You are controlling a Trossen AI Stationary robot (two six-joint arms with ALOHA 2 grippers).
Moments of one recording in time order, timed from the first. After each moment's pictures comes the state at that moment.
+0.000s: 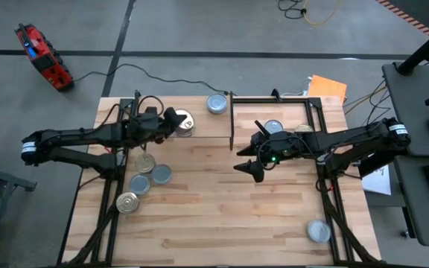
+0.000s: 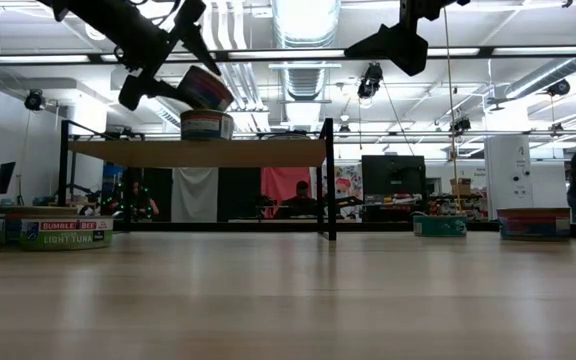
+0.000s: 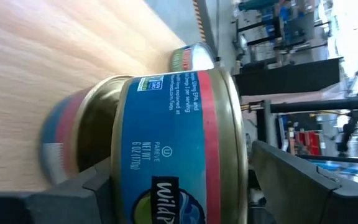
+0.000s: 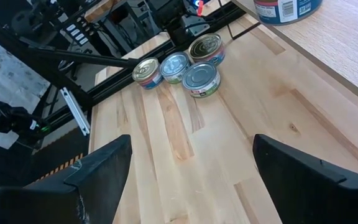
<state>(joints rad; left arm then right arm) 0.19 1.01 0.77 -0.22 -0.45 -1.51 0.08 1.25 0.95 -0.13 0.03 0.57</state>
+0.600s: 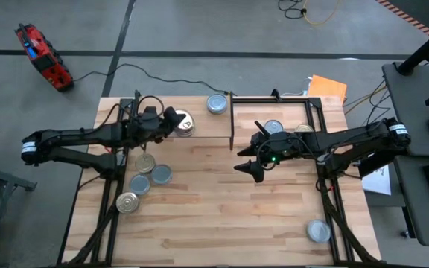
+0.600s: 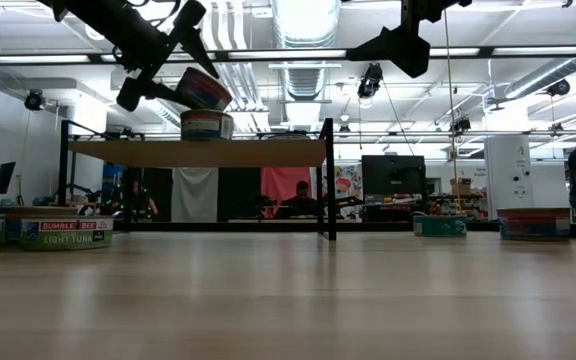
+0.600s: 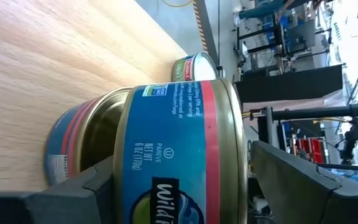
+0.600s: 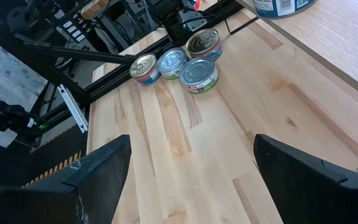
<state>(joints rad) 0.19 1.01 0.77 -0.23 -0.49 -1.50 0.08 1.25 0.95 -0.15 0.03 0.58</state>
